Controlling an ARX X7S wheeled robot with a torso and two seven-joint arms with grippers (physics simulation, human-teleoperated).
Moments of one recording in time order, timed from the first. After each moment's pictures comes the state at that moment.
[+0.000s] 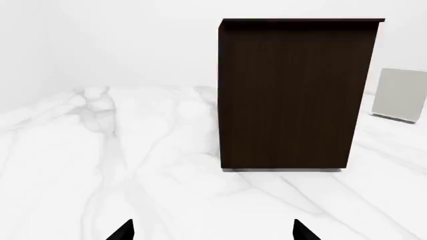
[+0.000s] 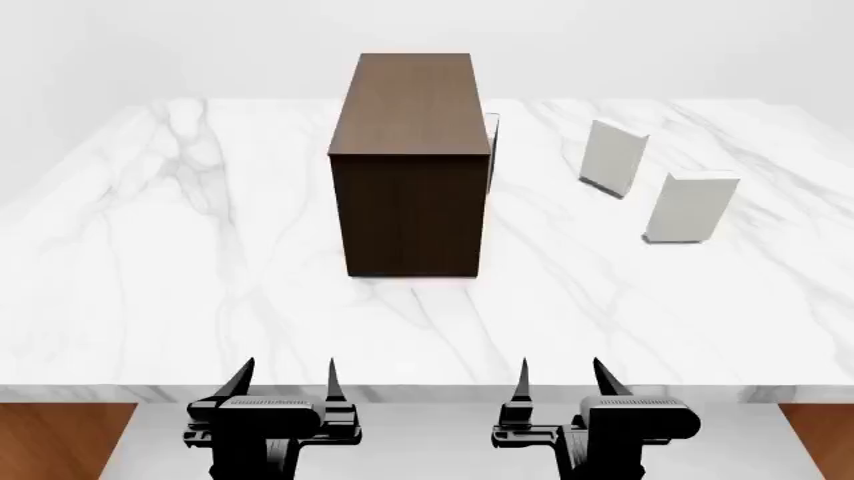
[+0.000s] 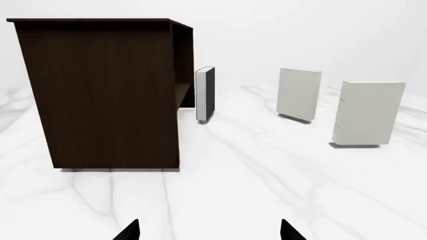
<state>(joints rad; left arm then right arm) 0.00 0.00 0.00 0.00 0.00 0.00 0.00 0.00 0.00 0.00 0.00 0.00 0.00 0.00</state>
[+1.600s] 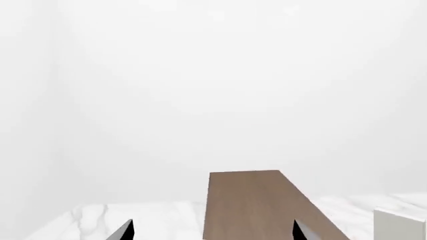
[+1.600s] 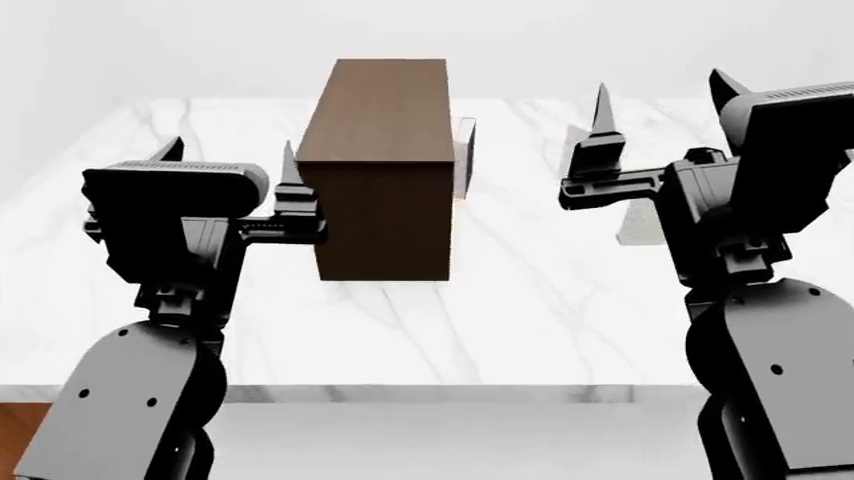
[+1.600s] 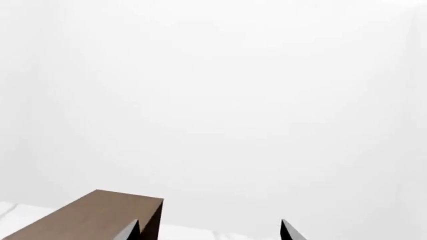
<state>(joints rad) -0.54 -0.14 0.05 0.58 -0.15 -0.80 -0.12 0.69 0.23 -0.01 -0.66 0.16 0.95 0.03</state>
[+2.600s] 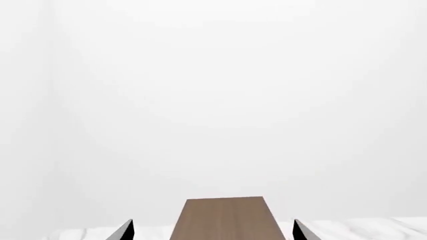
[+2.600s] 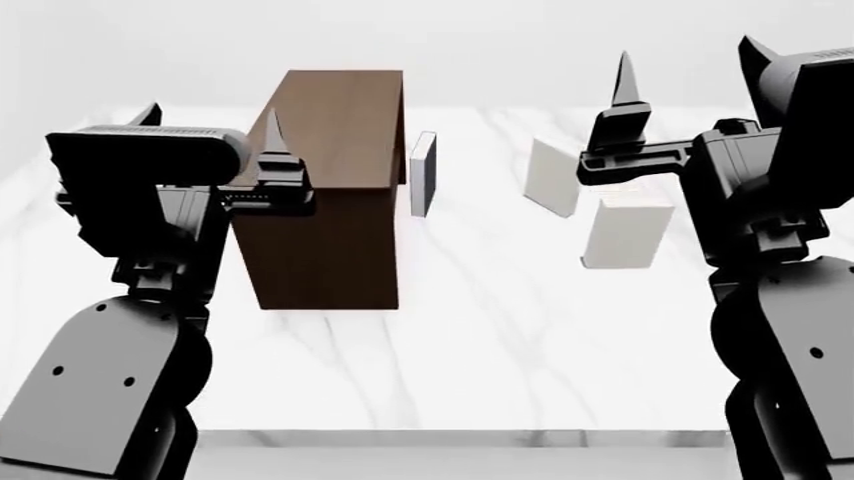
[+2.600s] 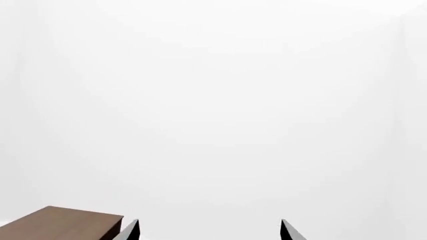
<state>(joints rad) -0.62 -0.17 0.05 0.59 -0.19 -0.84 -0.15 0.77 0.26 0.01 -0.68 0.20 1.03 0.03</state>
